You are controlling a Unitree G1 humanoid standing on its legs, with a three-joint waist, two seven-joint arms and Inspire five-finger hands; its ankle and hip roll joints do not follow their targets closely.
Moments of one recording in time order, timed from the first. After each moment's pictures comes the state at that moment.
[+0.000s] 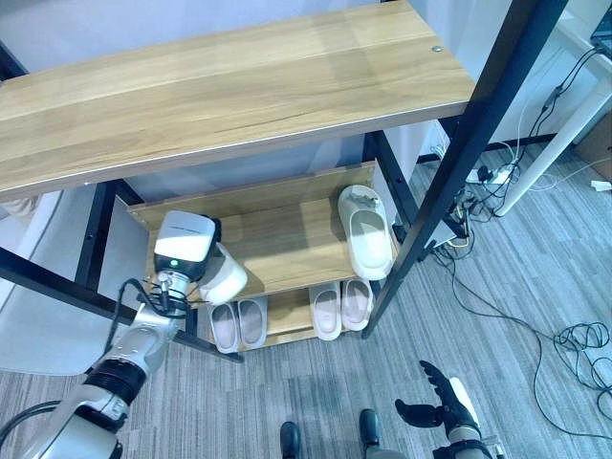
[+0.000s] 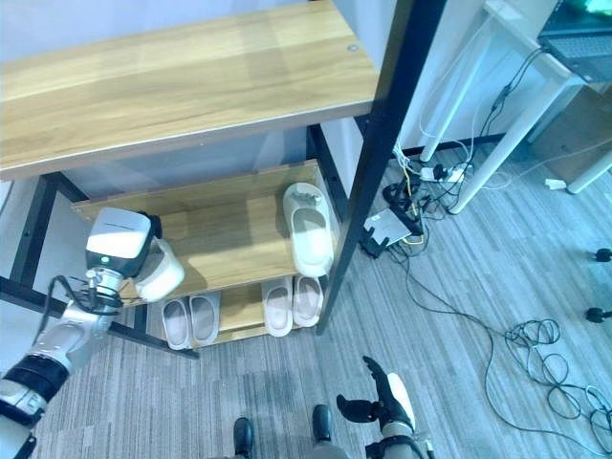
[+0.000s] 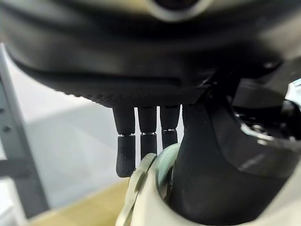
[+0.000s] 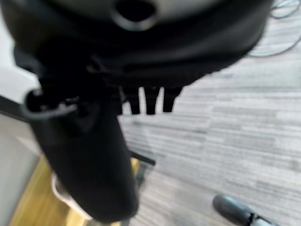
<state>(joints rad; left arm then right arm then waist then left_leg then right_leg) -0.44 0.68 -0.46 0.55 0.95 0.09 0.57 0.18 -0.37 0.25 0.70 -0.08 -0.23 -0.32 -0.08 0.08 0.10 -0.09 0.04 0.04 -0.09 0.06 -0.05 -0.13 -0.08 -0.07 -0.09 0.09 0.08</state>
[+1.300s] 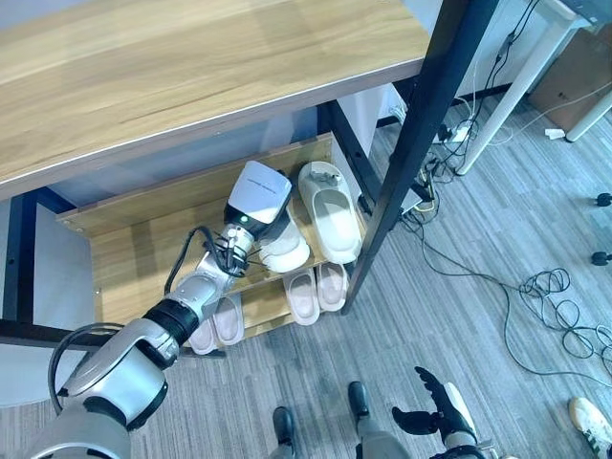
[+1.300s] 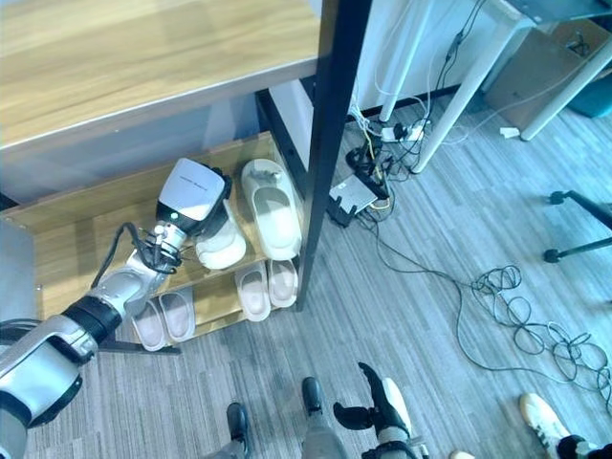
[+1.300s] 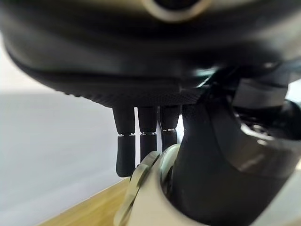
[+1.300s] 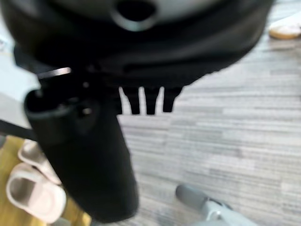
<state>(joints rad) -0.89 0.56 -0.81 0.69 0.99 0.09 0.63 0.16 -0.38 0.32 0.74 -0.07 -0.25 -0.36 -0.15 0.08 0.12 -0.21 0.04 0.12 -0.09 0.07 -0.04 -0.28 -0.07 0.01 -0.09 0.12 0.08</state>
